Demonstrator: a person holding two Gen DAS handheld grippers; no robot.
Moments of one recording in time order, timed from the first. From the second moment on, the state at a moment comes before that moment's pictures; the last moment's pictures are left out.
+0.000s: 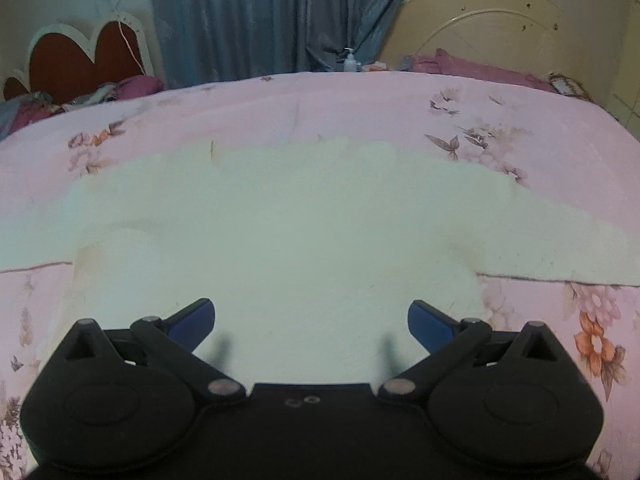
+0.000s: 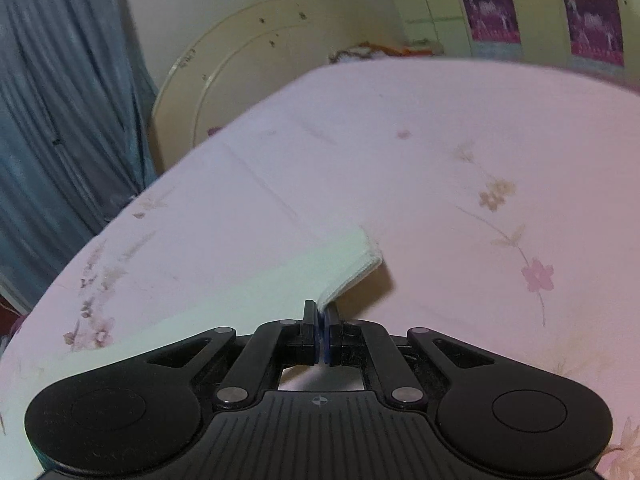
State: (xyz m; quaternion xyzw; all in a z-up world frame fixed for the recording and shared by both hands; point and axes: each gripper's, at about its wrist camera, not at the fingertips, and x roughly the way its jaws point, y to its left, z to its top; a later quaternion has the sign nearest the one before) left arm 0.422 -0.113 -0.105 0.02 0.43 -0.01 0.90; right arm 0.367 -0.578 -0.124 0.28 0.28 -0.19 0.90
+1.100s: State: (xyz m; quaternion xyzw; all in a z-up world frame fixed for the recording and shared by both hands) left arm 0.388 0.120 -0.108 -0.06 0.42 0.00 0.91; right arm 0.450 -0.143 -0.118 0.08 0.36 0.13 0.92
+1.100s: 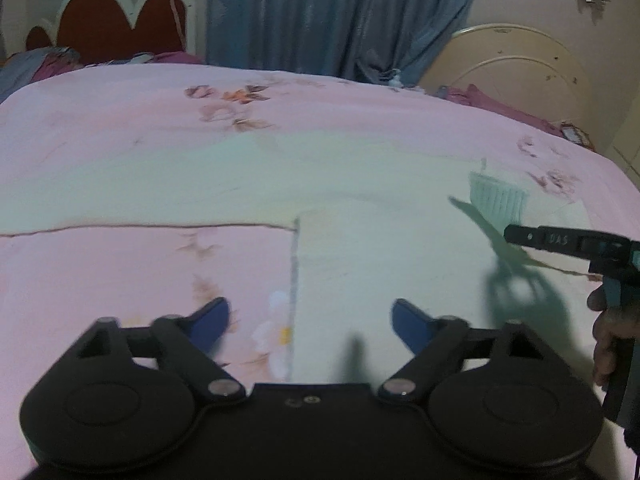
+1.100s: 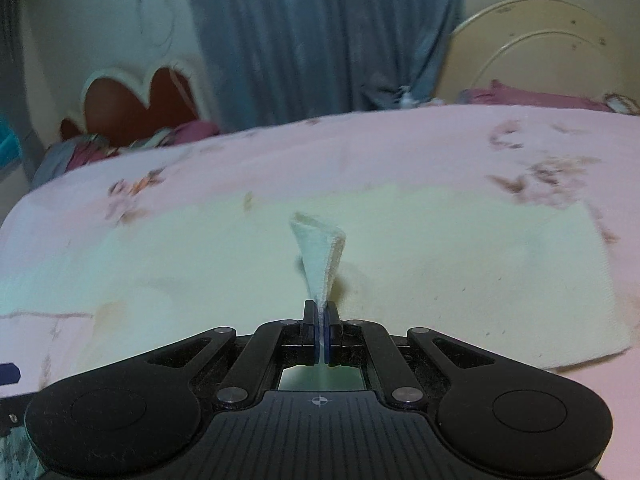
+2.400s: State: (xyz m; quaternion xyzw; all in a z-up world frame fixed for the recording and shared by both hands) left arm 0.531 0.075 -0.120 -0.13 0.39 -0.12 0.90; right arm 0.417 -0.296 -0.141 0.18 0.38 0.01 0.91
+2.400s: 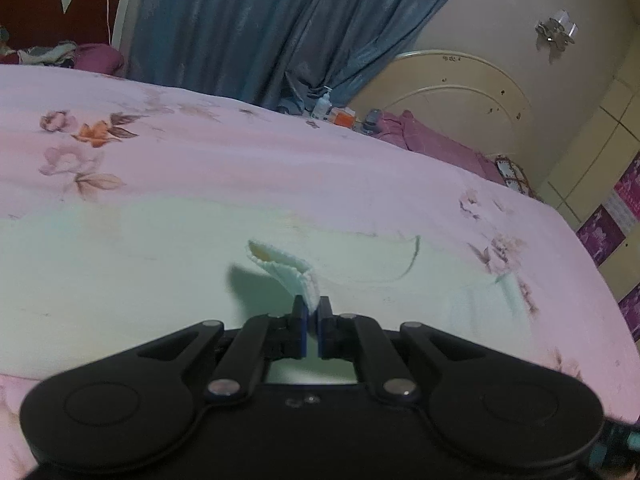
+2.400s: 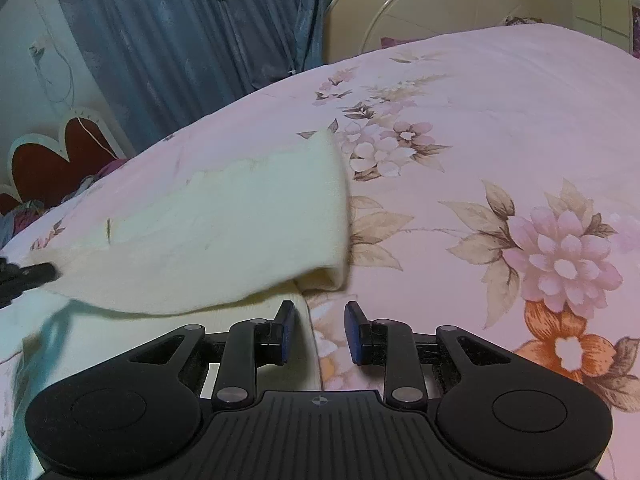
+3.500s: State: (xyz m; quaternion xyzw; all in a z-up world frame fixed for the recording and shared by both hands) left arm 0.541 0.137 -0.146 -0.16 0.39 -0.08 0.90; right arm 0.443 -0.289 -0.111 0.14 0.34 0.03 0.93
